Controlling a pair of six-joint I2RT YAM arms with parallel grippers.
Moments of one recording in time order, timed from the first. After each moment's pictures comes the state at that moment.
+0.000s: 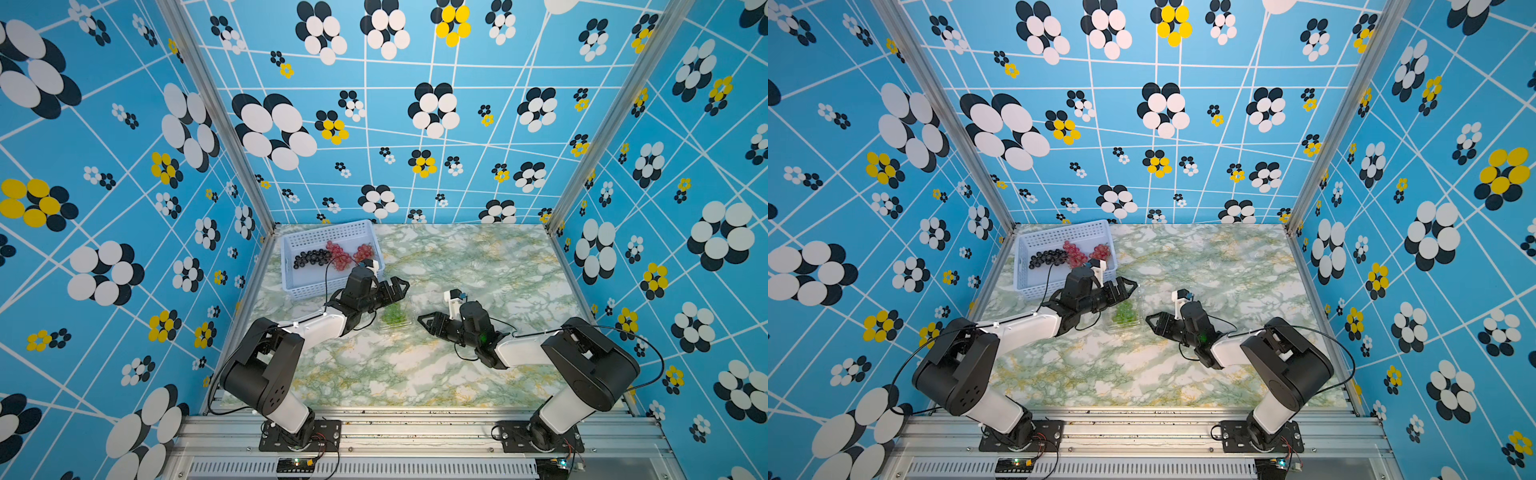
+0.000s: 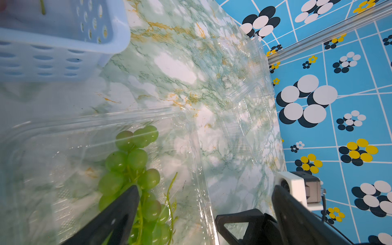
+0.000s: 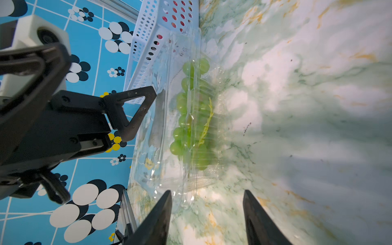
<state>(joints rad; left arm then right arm) -0.48 1.58 0.79 0.27 0.30 -0.83 0.65 1.64 0.48 0.70 -0.28 0.92</state>
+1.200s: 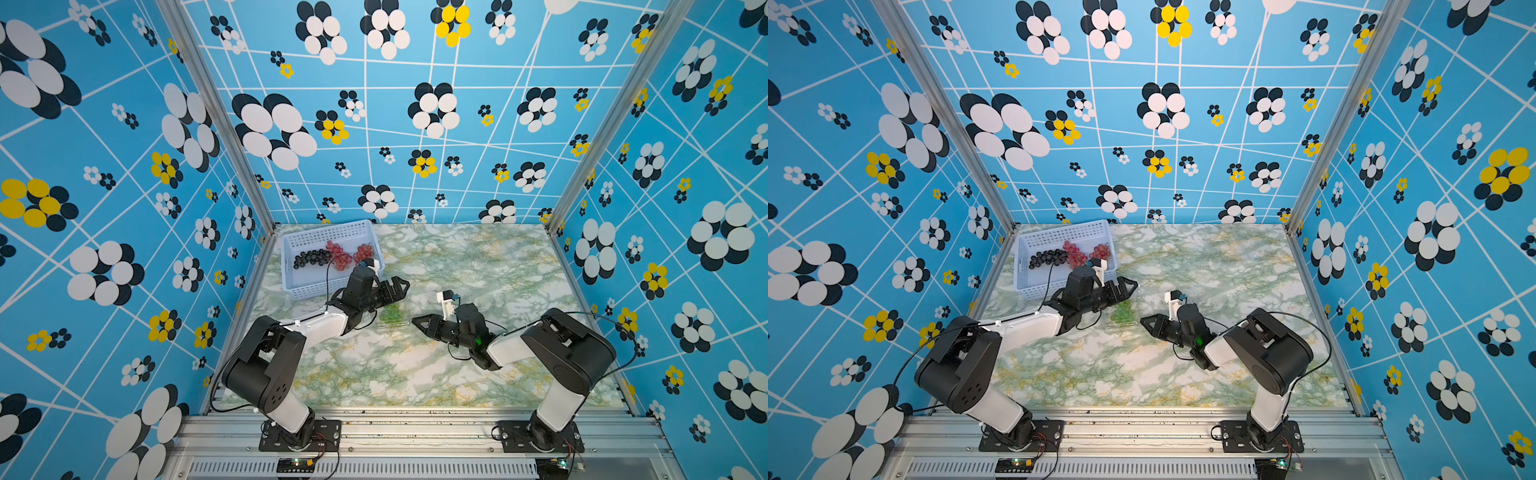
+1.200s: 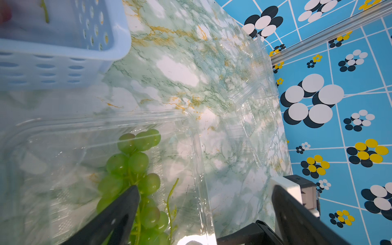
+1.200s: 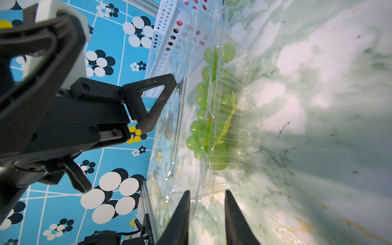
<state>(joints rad) -0.48 1.60 0.80 0.26 0.28 -0.81 0.67 1.77 0.49 0.91 -0.35 0.99</state>
